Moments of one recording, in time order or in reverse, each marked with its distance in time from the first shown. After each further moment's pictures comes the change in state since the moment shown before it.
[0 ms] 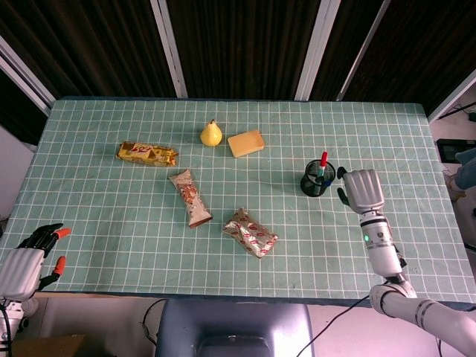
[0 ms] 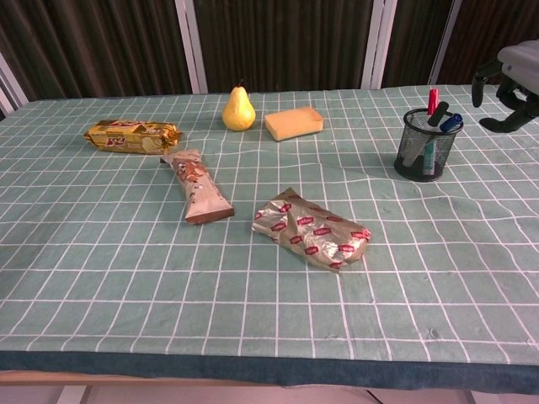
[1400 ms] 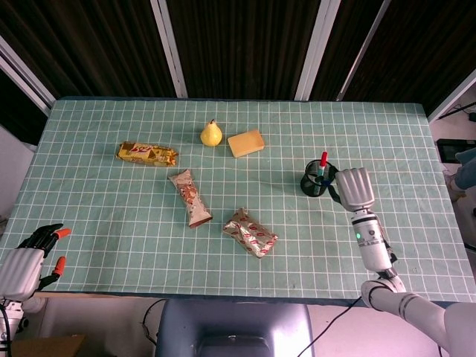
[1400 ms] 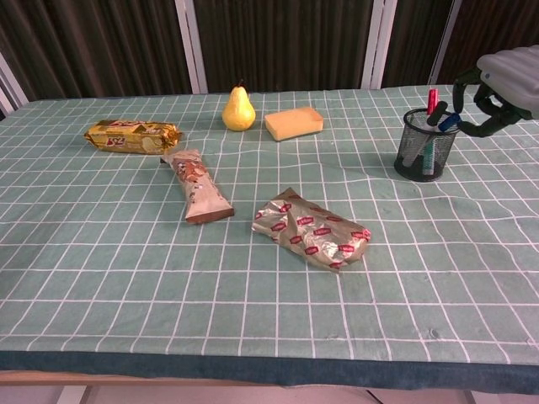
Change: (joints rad) left arm -0.002 0.005 0.001 0.000 -0.003 -0.007 -0.012; right arm 0.049 -0.131 -0.036 0.236 -0.081 0.037 0.194
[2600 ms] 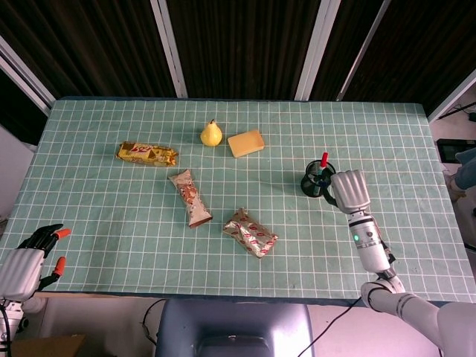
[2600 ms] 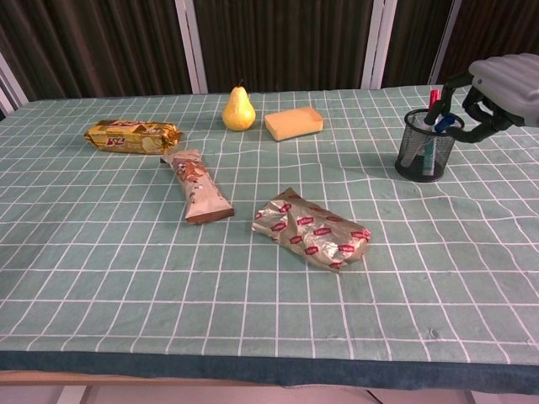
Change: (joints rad) left arm 0.002 0.001 0.002 -0.001 0.003 0.003 0.002; right arm 0.005 -0.031 -0.026 0.066 -0.063 0.017 0.131
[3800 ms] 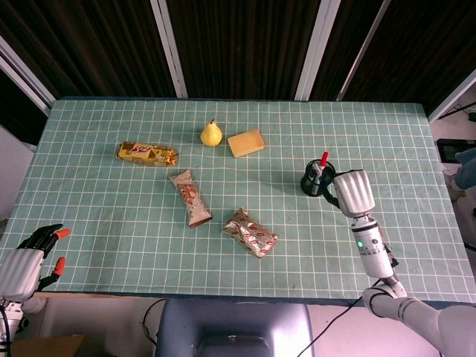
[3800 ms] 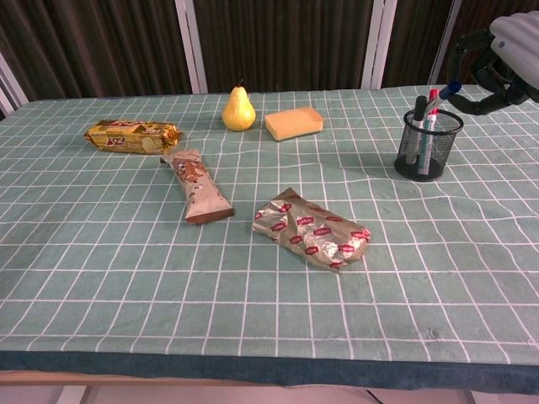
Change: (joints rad) left arm 0.001 0.001 0.000 -0.001 0.001 0.002 -0.001; right arm -0.035 0.012 -0.012 -0.047 -0.113 0.241 0.060
